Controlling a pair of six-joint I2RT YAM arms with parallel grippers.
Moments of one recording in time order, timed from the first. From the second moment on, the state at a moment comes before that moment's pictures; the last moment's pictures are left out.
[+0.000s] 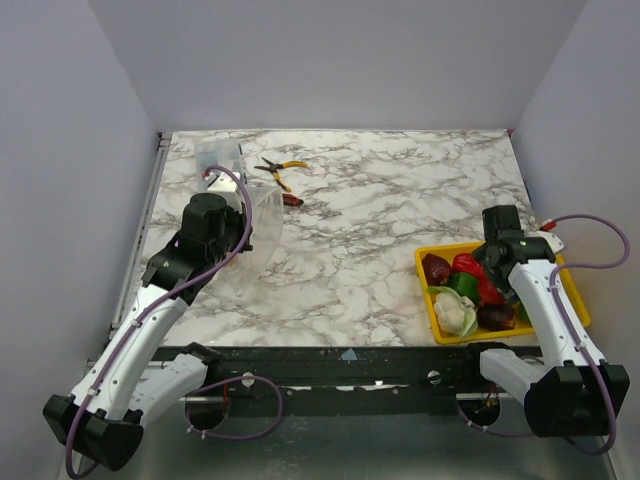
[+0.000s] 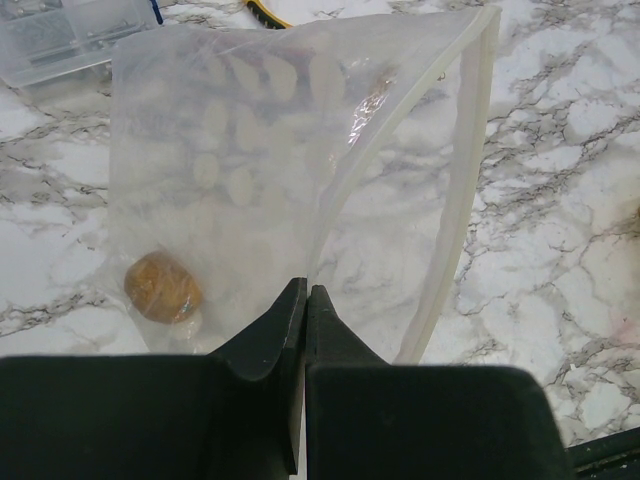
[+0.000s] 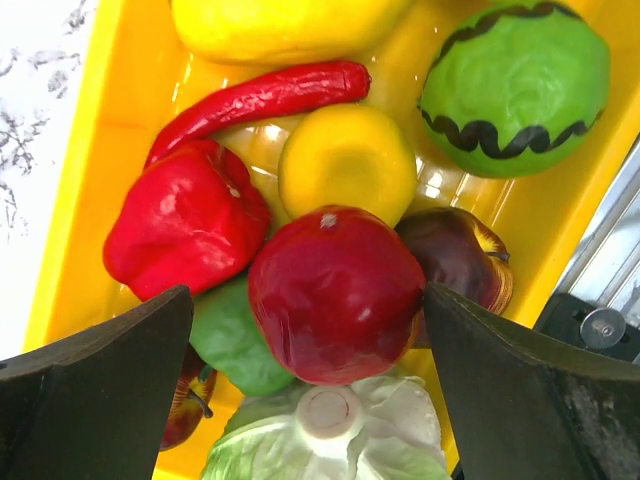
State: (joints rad) left arm -0.40 0.89 0.96 -0.58 -0.09 -0.25; right arm 0.00 1.05 0.87 -1.04 0.58 1.00
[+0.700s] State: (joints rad) left arm -0.40 0.90 0.96 -0.58 -0.09 -0.25; right arm 0.00 0.95 0.83 -1.04 0.53 1.07
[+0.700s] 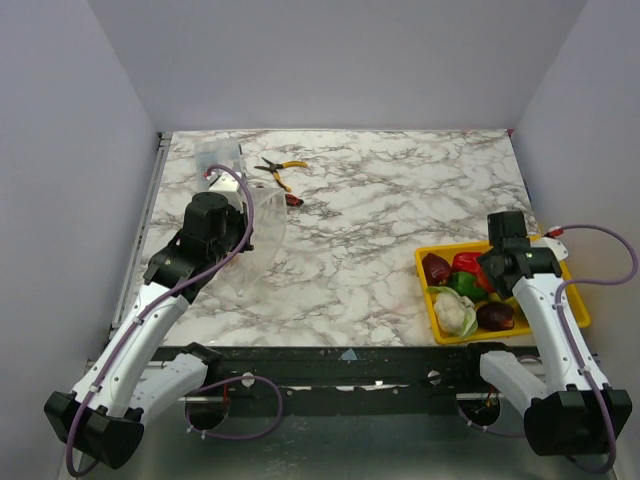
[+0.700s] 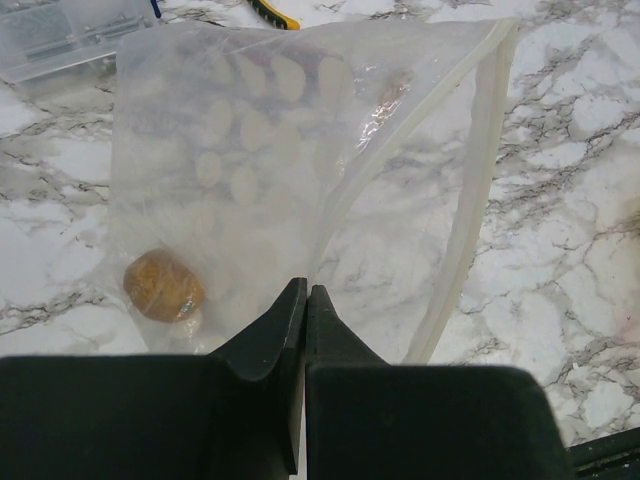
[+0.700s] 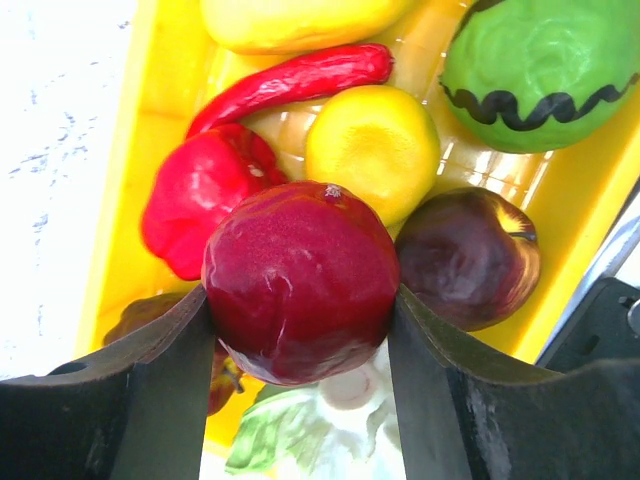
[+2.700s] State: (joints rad) left arm -0.39 0.87 0.96 -0.58 -0.05 -0.25; right arm 1.02 1.65 1.34 -0.07 0.13 0.83
